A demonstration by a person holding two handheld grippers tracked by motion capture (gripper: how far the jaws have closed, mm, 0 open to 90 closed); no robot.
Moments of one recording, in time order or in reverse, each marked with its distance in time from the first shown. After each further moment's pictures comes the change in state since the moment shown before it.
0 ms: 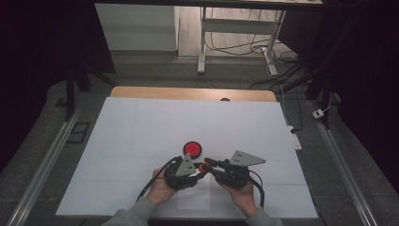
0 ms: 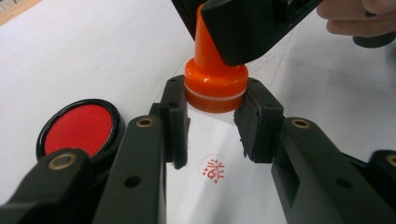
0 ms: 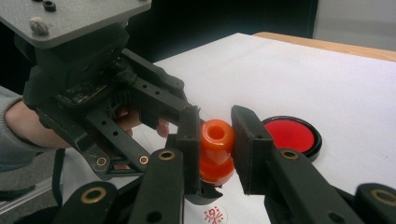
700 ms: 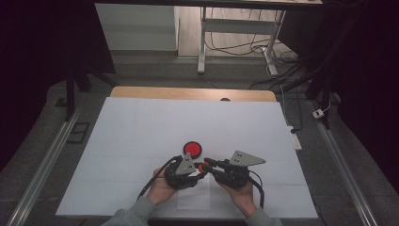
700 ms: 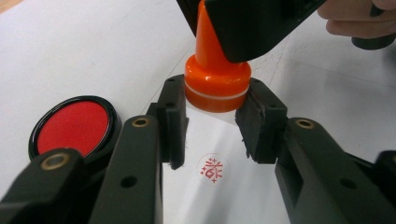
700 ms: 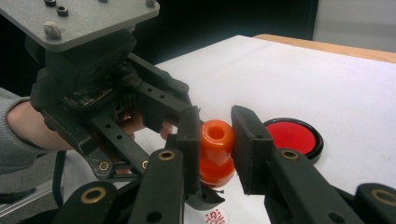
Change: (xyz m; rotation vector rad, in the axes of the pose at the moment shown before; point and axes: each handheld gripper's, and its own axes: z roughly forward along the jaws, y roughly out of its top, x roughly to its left) left arm 0.002 -0.001 0.002 0.013 -0.017 -0.017; right arm 0.000 0.000 0.001 -0.007 0.001 0.000
